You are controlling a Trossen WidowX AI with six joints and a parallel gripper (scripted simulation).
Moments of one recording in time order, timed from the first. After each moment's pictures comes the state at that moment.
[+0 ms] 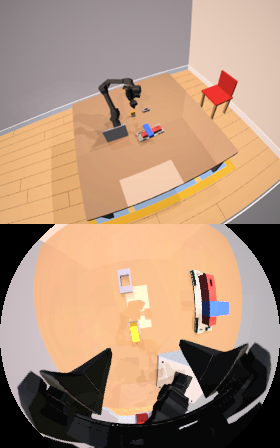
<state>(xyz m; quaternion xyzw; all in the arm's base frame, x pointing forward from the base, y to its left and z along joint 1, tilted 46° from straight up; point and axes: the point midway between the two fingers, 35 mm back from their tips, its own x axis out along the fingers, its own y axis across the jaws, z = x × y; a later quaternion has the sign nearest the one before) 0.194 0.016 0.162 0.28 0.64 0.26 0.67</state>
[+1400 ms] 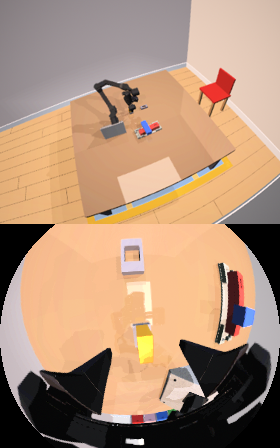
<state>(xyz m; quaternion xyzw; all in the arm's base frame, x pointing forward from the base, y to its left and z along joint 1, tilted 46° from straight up) 0.185 0.094 0.106 0.26 0.63 0.29 0.67</state>
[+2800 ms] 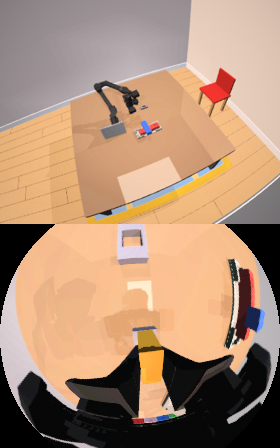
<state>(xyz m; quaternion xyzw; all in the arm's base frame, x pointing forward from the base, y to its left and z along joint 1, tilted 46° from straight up) 0.182 0.120 0.083 0.26 0.64 0.29 0.67</state>
